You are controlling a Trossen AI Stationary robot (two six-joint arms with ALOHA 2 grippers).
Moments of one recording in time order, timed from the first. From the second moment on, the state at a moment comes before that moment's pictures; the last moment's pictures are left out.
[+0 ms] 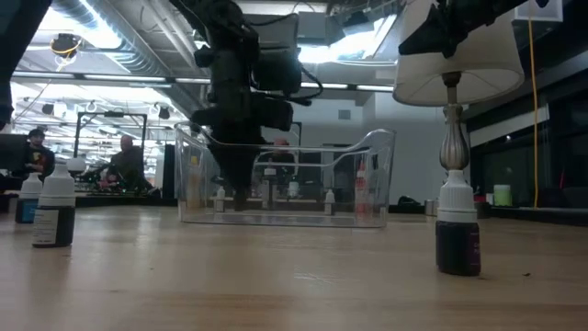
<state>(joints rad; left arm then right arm) 0.21 1.86 1.26 -0.76 0.08 0.29 -0.40 0.85 0.87 -0.39 0.00 -0.08</state>
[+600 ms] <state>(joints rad) 0.22 1.87 1.26 -0.74 0.05 0.27 -0.40 0.88 0.87 -0.40 0.00 -0.06</state>
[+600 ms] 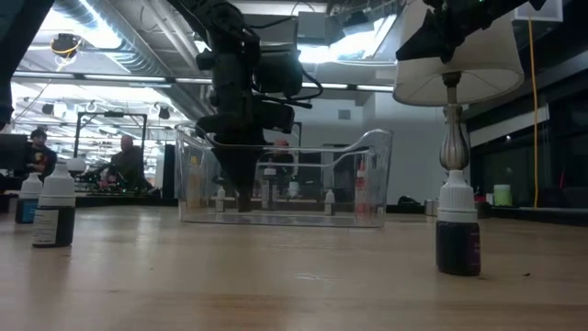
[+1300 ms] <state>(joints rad) 0.22 1.85 1.47 -1.01 0.05 0.25 -0.40 0.88 0.87 -0.40 0.00 -0.06</state>
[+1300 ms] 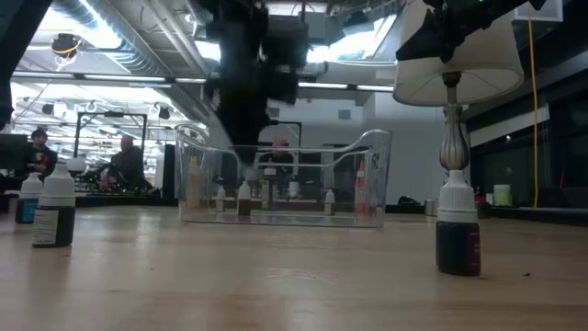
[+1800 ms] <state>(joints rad) 0.17 1.52 1.64 -1.40 -0.11 -0.14 -0.40 0.88 0.87 -0.39 0.00 -0.15</state>
